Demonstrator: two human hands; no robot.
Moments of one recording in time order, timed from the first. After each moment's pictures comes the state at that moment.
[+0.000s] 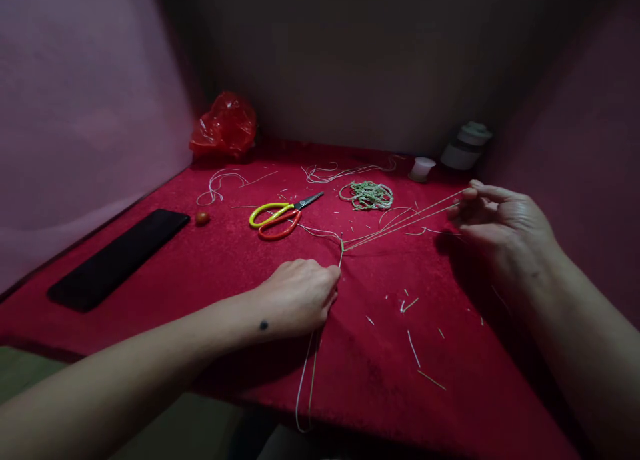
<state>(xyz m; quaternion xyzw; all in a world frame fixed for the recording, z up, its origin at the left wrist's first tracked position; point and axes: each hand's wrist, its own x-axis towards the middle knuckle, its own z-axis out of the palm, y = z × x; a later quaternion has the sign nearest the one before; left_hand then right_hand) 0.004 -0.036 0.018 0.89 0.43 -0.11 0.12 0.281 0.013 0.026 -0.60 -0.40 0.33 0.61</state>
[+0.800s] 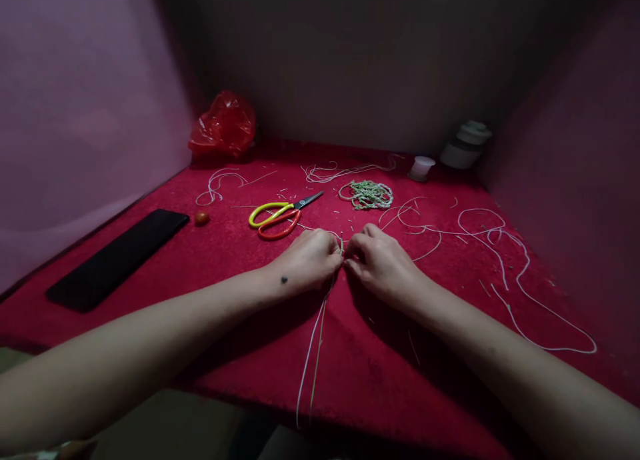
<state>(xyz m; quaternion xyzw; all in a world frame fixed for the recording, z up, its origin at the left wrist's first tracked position) 0.014 0.000 0.001 0.81 0.49 0.09 0.30 0.165 -0.024 -0.012 -0.57 -0.79 0.13 0.20</state>
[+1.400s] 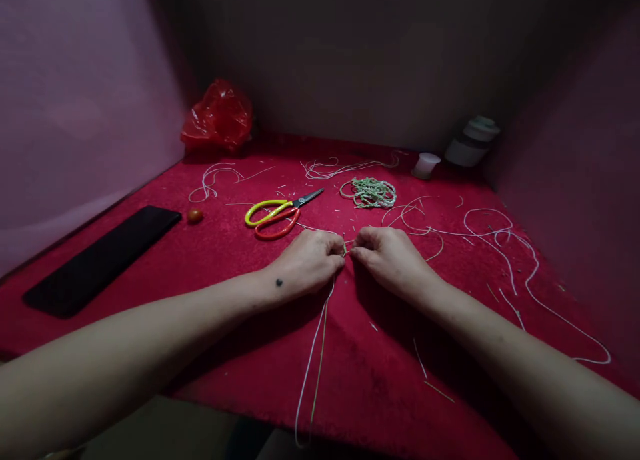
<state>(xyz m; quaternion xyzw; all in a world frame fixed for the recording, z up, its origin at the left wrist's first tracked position) 0.014 0.002 0.001 0.78 0.48 0.13 0.38 0.164 -0.012 -0.007 -0.63 -0.72 0.20 0.20</state>
